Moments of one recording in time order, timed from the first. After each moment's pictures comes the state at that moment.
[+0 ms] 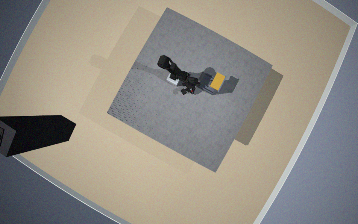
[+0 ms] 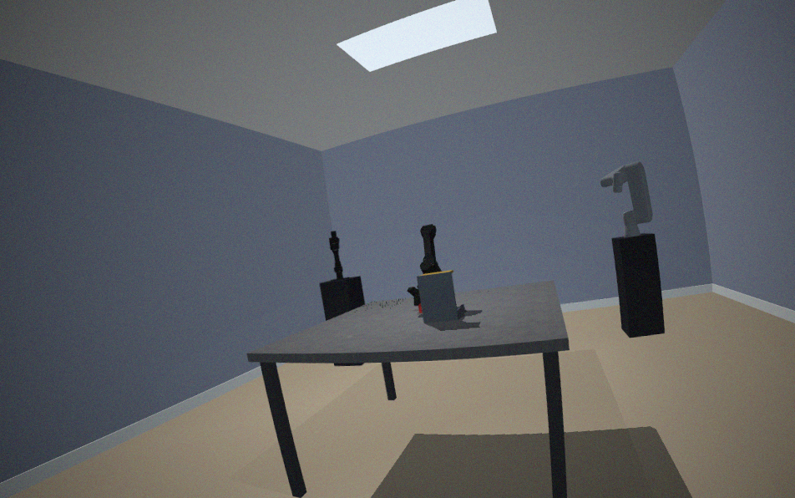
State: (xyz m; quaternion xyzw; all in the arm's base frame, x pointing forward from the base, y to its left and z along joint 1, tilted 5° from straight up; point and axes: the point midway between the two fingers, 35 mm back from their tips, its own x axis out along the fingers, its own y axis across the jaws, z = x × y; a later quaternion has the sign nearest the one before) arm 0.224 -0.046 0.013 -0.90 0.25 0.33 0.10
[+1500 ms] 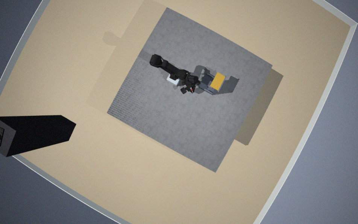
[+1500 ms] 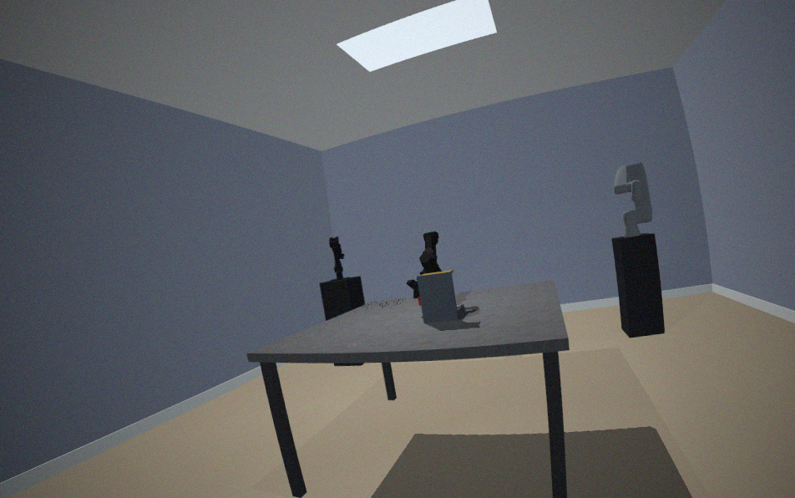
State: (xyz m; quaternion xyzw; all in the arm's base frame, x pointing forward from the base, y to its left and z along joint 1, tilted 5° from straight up) arm 0.216 -0.043 0.052 -0.91 0.25 0.33 0.10
